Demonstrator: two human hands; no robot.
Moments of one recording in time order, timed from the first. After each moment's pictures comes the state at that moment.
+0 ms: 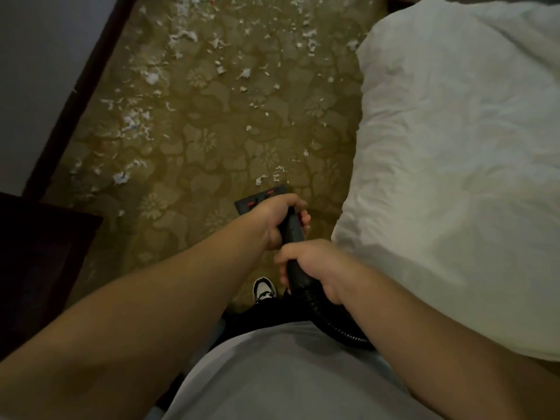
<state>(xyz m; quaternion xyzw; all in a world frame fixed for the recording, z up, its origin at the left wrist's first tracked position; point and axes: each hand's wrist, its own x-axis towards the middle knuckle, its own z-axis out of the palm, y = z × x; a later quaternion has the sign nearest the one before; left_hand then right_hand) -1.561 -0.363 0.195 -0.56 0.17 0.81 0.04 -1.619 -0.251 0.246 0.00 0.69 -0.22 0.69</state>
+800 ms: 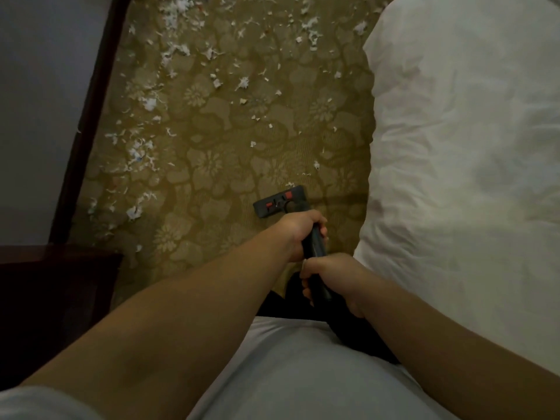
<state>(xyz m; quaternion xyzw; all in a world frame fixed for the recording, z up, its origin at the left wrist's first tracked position) -1.687 -0.475 0.151 -0.63 0.20 0.74 0.09 -1.736 -0.363 0.199 0.04 0.67 -0.24 0.71</state>
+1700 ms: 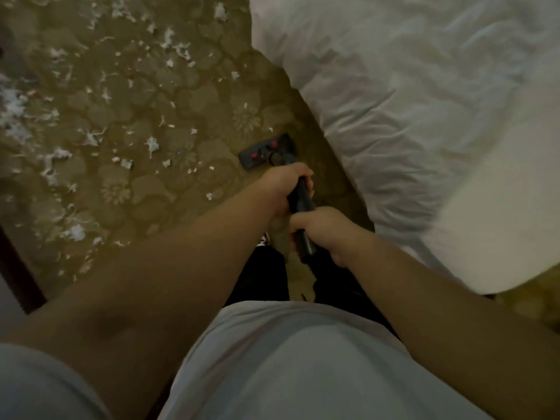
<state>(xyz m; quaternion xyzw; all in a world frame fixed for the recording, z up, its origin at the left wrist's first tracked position) -1.843 -0.728 0.120 -0.49 0.39 0.72 0.29 -1.816 -0.614 0.186 0.25 0.67 -0.41 0.56</state>
